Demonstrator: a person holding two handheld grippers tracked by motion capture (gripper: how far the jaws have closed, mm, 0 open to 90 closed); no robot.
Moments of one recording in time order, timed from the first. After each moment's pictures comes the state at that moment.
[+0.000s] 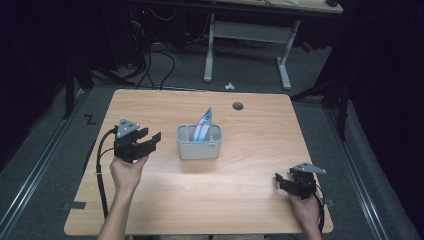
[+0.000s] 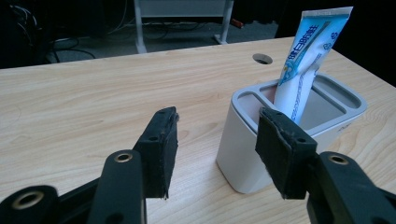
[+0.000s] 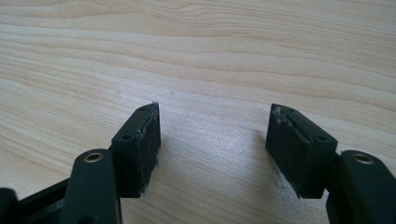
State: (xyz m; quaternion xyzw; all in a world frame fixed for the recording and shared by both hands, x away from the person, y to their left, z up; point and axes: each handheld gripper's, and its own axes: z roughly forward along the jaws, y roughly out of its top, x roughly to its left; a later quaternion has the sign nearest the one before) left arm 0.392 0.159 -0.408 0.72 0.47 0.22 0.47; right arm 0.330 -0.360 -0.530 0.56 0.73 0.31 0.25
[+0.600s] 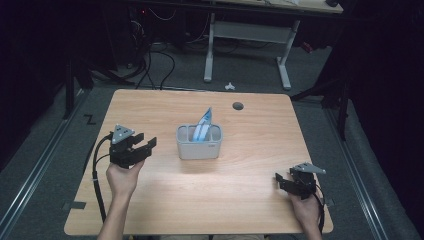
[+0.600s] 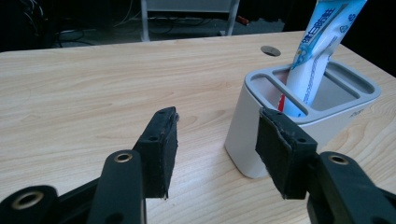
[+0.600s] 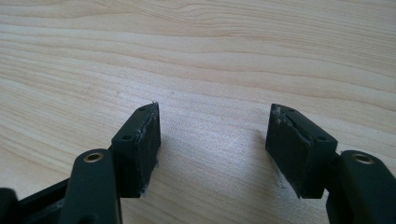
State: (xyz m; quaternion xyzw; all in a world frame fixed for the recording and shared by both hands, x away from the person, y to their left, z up) left arm 0.384 0.170 -0.421 0.71 0.48 0.22 0.46; right arm 0.330 -0.360 -0.530 0.56 0.73 0.31 0.25
